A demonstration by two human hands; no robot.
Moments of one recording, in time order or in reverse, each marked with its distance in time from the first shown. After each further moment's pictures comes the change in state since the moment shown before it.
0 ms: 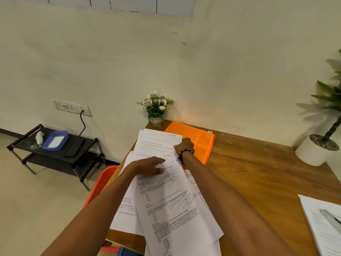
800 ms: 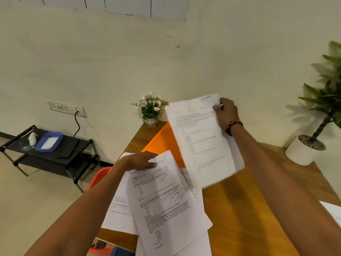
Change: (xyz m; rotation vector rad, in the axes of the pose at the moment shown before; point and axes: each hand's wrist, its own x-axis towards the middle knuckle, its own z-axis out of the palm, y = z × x) left_hand 0.004 -0.008 -0.014 -0.233 -0.047 0.019; right_hand 0.023 -0.056 -0.198 -0.114 0.385 -0.661
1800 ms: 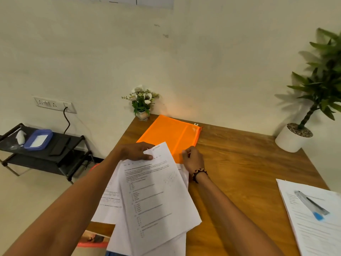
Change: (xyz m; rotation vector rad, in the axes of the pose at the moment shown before) left_hand 0.011 0.004 -0.011 -0.039 -0.146 0.207; right_hand -0.172 0.057 0.105 0.017 -0.203 0.308
